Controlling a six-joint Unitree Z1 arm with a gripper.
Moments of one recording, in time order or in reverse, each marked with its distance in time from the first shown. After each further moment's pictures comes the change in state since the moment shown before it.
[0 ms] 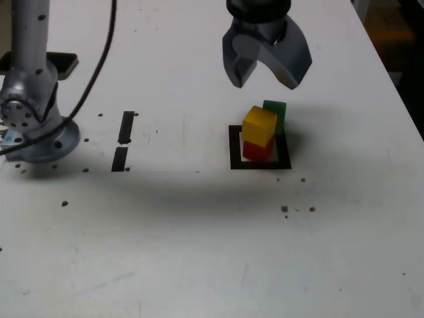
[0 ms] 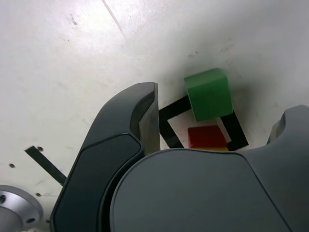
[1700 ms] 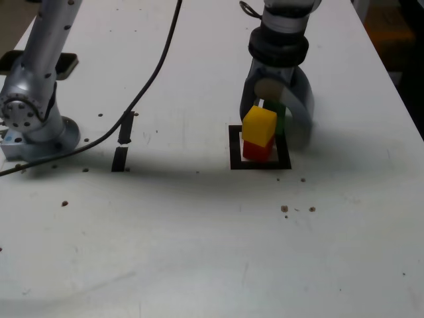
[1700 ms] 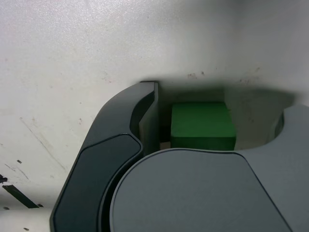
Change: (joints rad) arm 0.046 0.232 -0.036 -0.038 -0.112 -0.205
